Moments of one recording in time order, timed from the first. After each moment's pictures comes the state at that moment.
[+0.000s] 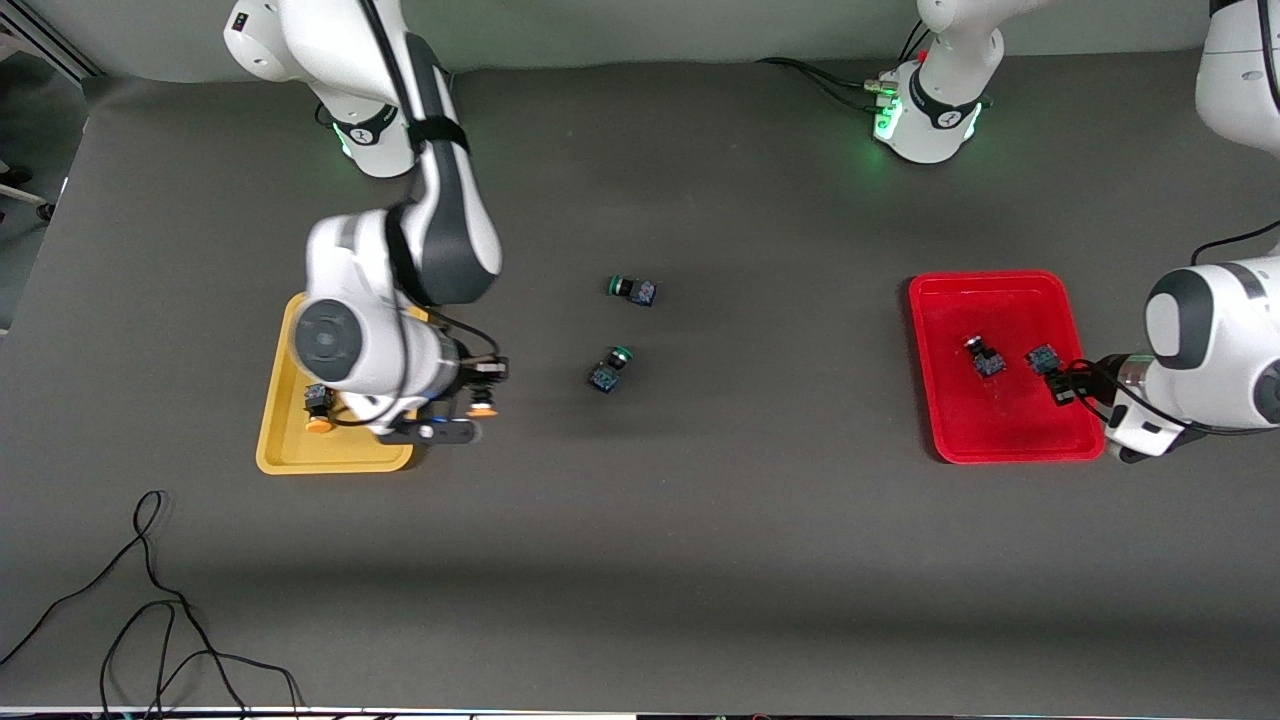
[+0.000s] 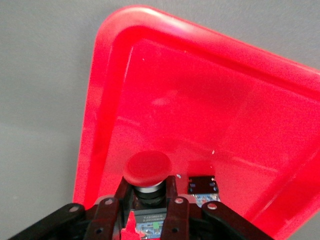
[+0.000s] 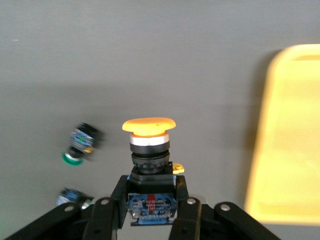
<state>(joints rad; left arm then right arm) 0.31 0.47 -0.14 -1.90 0.10 2.03 -0.25 1.15 0.65 -1.03 -1.55 0.61 1.64 0.07</state>
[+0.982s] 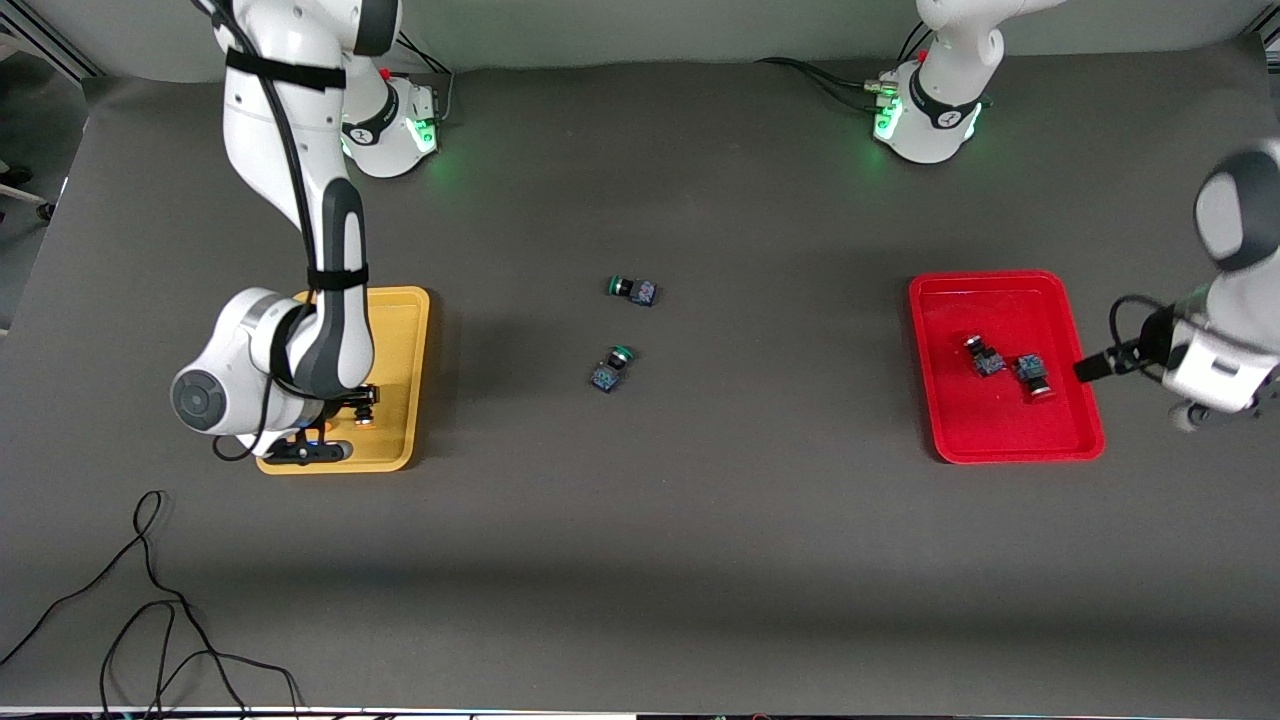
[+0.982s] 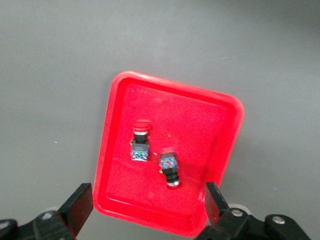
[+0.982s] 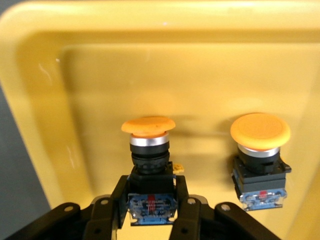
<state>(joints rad) 0.22 0.06 -0.18 -1.89 0.09 1.91 -0.24 0.85 0.77 -0.90 -1.91 0.67 1.98 -0.40</state>
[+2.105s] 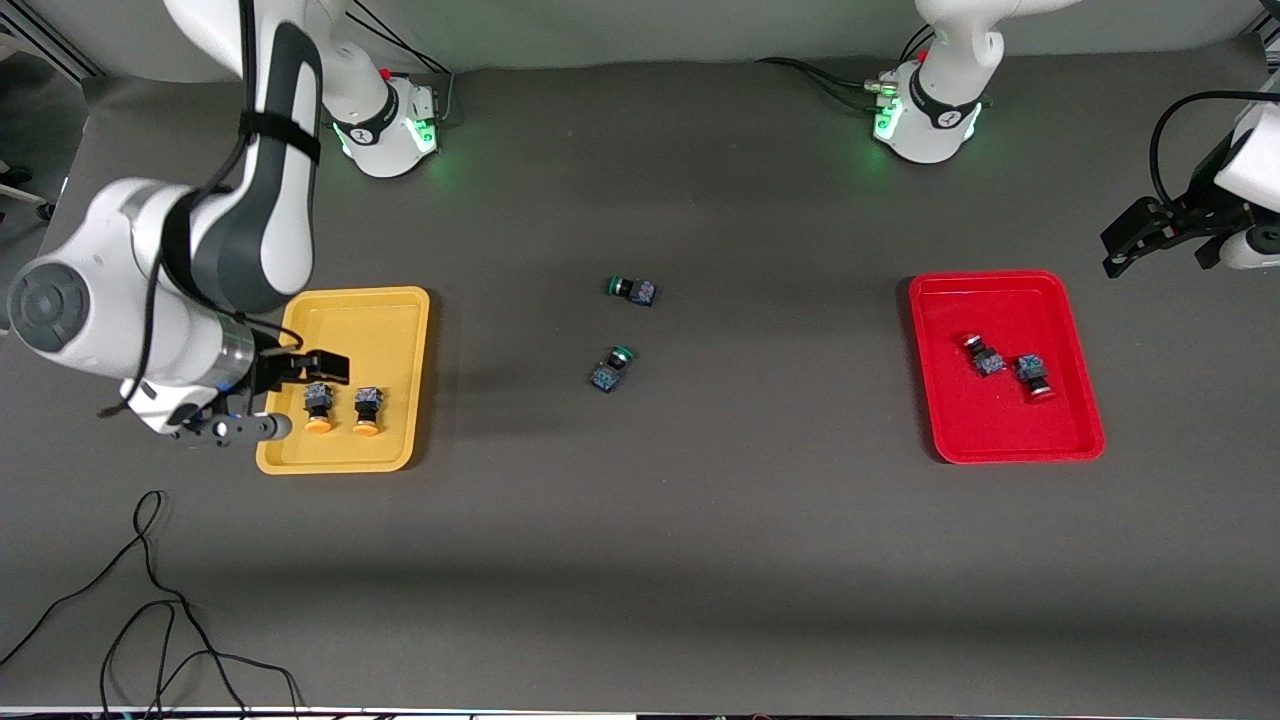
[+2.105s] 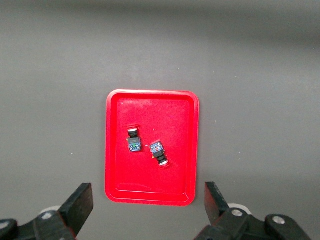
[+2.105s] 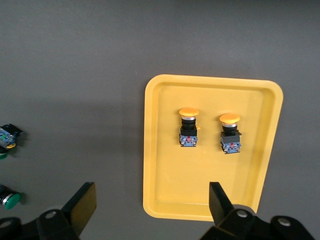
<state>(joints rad) 0.14 -0.22 -0.14 -1.90 0.03 1.80 -0.07 1.24 0.61 -1.39 -1.70 0.60 1.66 -0.31</state>
